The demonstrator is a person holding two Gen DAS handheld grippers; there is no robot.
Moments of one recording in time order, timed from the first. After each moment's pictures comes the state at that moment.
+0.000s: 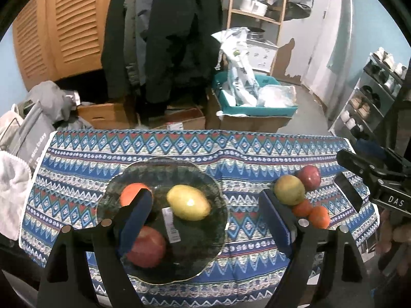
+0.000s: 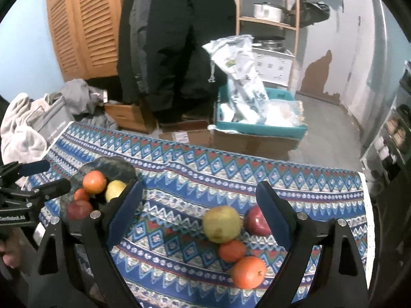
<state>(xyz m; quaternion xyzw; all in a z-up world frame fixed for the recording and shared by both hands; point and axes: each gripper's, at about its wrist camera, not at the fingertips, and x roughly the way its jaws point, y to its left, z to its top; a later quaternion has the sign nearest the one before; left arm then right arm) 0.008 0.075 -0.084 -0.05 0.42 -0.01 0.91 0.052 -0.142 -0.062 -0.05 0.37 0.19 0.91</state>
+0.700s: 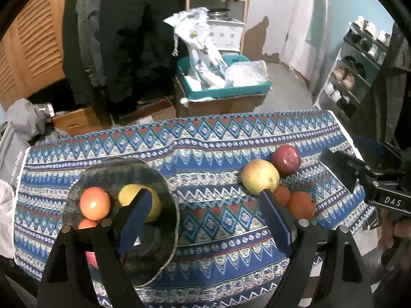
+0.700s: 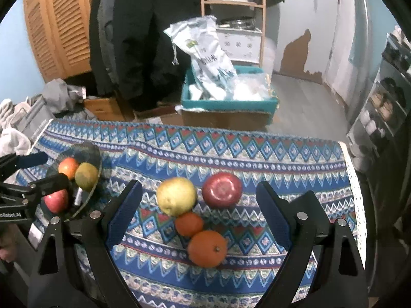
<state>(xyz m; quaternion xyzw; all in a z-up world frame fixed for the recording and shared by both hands) 0.029 -0.003 -0.106 -0.01 0.45 -0.06 0.89 0.047 -0.216 -0.097 -0.04 0.41 0.14 0.90</state>
